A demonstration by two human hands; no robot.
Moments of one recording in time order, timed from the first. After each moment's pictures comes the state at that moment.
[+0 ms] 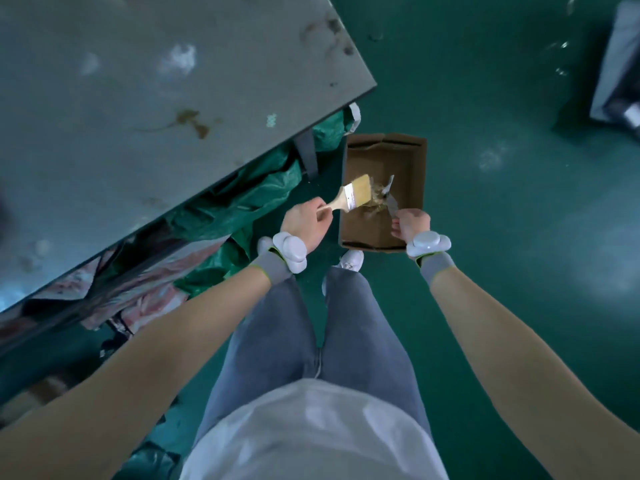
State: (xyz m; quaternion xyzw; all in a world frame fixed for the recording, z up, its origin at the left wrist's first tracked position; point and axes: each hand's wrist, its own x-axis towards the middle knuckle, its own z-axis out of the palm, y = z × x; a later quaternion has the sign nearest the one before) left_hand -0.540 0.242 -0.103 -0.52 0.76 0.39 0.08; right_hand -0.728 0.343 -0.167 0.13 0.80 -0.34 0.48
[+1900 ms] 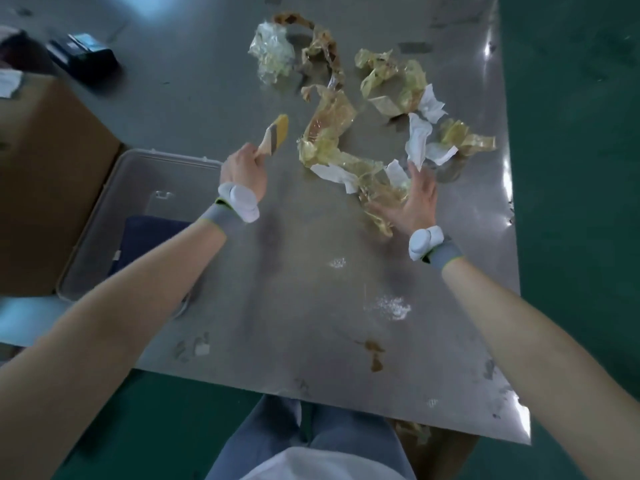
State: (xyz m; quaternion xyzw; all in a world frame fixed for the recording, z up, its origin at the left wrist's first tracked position) left_hand -0.253 -0.194 0.053 -0.83 0.51 0.12 -0.20; right_hand -0.550 -0.208 -0.018 -0.65 0.67 -0.23 0.27
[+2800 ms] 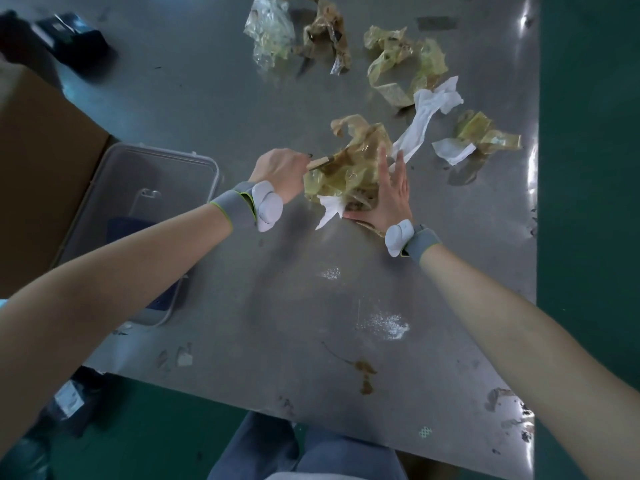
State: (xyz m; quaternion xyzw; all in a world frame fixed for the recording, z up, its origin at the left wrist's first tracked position) left_hand -0.311 -0.232 0.052 -0.68 0.72 0.09 0.09; right_hand -0.520 -0.251 -0.055 -0.73 0.59 -0.17 0.30
